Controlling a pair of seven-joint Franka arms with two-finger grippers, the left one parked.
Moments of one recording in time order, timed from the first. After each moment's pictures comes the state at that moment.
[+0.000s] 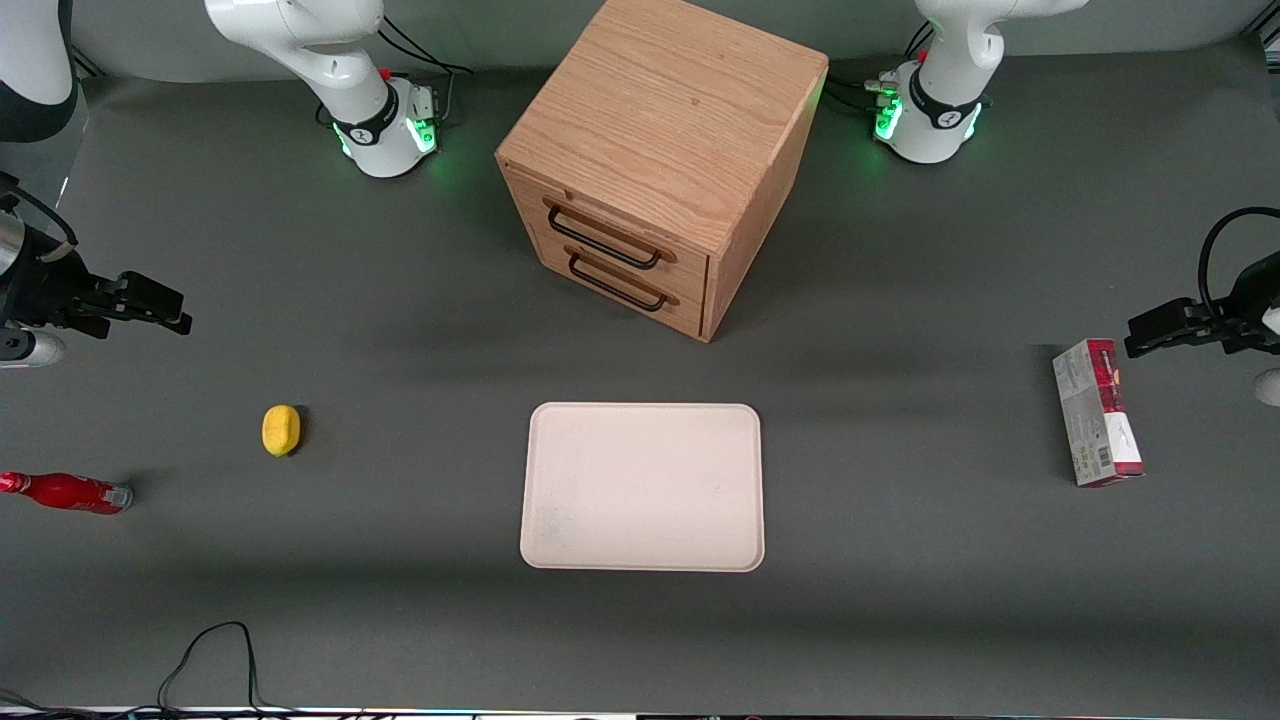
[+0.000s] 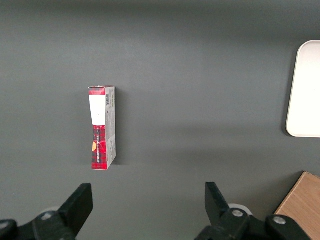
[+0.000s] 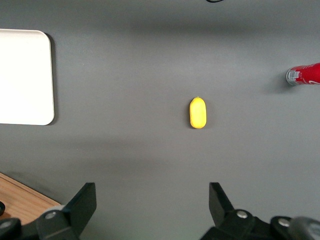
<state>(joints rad) 0.02 0.05 -0.05 -1.58 0.01 1.62 -0.03</state>
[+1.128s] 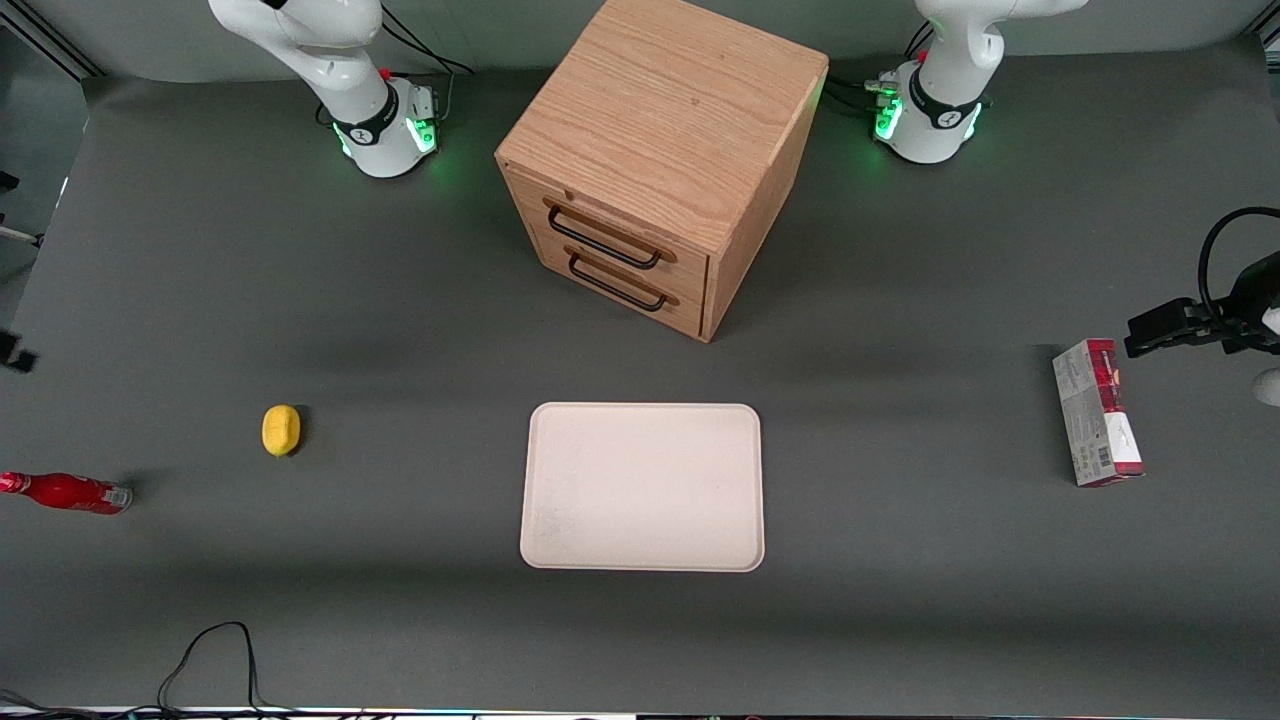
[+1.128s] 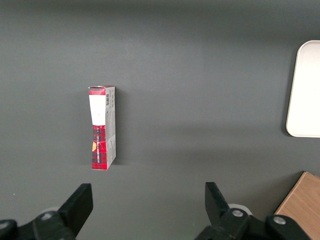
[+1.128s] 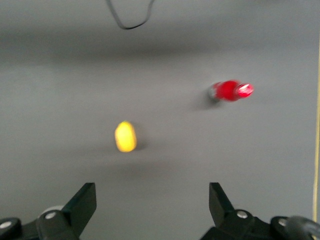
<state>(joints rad) -0.27 0.38 -0.10 -1.16 0.01 1.55 -0.28</state>
